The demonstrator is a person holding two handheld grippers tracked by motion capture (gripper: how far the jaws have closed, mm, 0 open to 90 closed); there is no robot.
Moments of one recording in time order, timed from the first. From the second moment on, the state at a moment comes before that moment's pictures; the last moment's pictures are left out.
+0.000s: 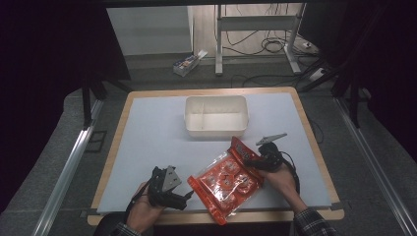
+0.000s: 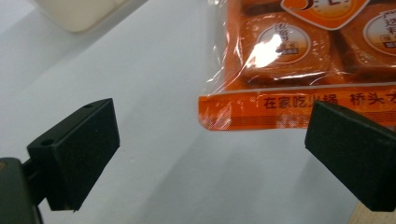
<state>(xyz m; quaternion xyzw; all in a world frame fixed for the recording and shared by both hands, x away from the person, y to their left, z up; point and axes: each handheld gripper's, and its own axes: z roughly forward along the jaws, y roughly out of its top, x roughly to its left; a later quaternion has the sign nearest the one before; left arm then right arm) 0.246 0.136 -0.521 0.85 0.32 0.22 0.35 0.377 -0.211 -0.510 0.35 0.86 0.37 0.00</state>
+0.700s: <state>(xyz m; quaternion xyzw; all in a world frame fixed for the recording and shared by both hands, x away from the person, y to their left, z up) 0.253 0.145 -0.526 0.85 0.35 0.20 0.34 0.374 -0.191 -0.432 0.29 0.87 0.40 0.00</state>
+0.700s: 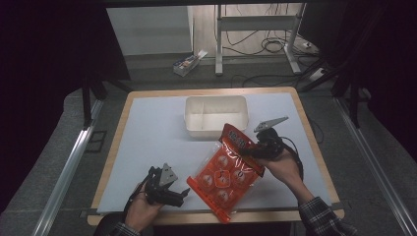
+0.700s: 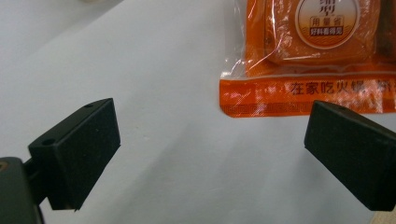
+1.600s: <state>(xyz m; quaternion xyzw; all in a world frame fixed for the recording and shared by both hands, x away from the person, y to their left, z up) 0.252 0.144 -0.525 0.85 0.34 0.21 0.33 0.379 -0.172 -0.335 0.23 0.88 0.40 0.08</state>
